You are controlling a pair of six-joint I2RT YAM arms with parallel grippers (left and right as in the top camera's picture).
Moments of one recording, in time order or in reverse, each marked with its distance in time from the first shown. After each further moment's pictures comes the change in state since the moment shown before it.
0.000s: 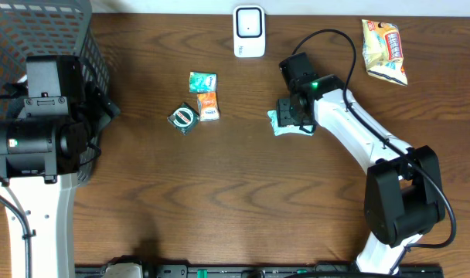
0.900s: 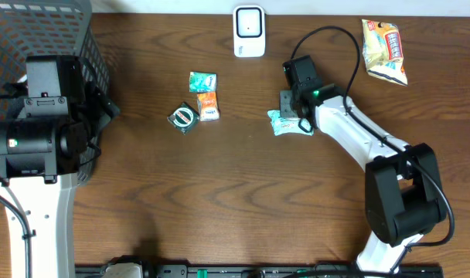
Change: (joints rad) left arm 0.000 0.000 0.000 0.000 0.000 0.000; right arm -0.017 -0.003 -0.077 0.196 0.056 -0.034
